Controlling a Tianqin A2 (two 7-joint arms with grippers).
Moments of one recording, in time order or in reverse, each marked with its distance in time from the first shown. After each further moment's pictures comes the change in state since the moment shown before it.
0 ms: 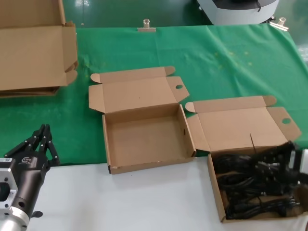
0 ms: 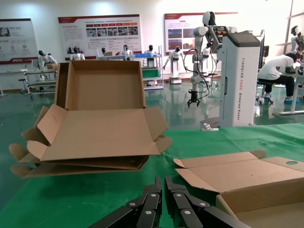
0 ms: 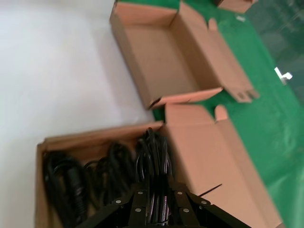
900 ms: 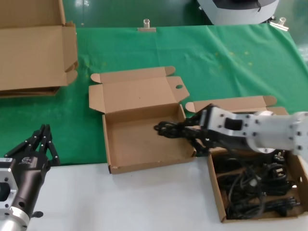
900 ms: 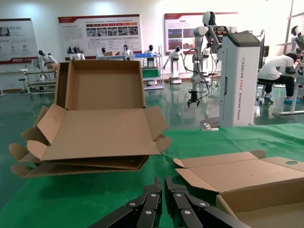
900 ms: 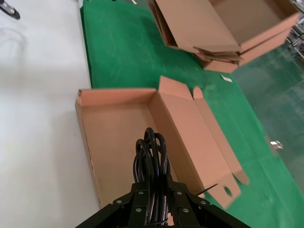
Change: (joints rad) left arm 0.000 0.000 0.000 0.000 0.000 0.000 0.000; right arm 0.286 -0.388 -0.143 -0.062 -0.308 -0.076 0.211
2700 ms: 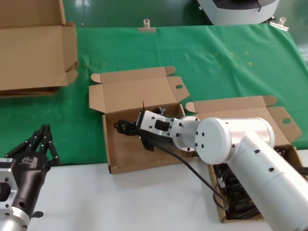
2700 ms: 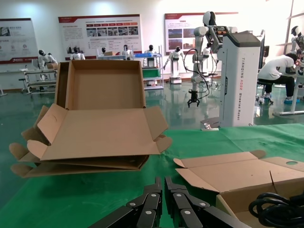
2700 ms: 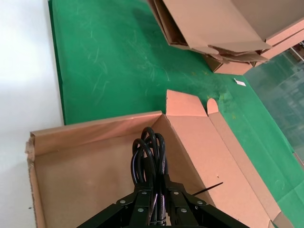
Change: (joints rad) left arm 0.000 0.000 0.000 0.000 0.000 0.000 0.000; right arm 0.148 -0.461 -0.052 -0.657 -0.218 0.356 -0.087
